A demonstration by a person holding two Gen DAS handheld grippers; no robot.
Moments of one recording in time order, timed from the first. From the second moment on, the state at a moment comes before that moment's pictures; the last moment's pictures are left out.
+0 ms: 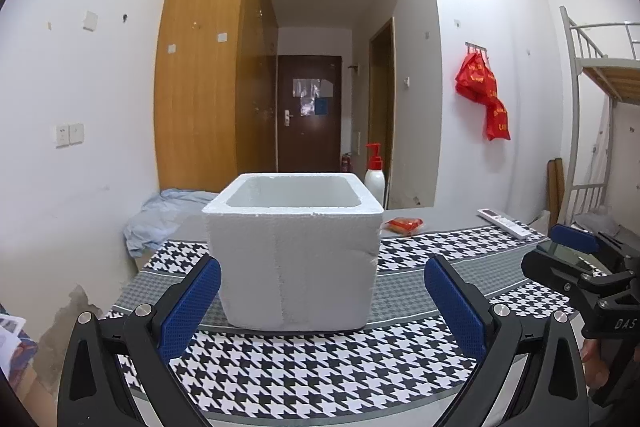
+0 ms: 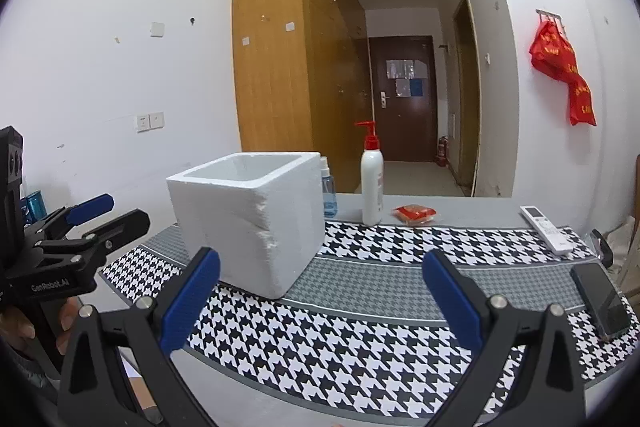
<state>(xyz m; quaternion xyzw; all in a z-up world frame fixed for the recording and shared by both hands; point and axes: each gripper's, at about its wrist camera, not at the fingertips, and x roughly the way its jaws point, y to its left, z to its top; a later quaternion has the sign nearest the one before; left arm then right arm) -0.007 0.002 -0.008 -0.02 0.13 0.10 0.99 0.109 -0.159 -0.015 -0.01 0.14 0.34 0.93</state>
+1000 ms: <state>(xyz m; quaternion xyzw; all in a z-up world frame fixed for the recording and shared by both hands) -0.023 0.004 -0.010 -0.01 0.12 0.11 0.99 0.101 -0.155 -0.014 -0.01 0.14 0.35 0.93</state>
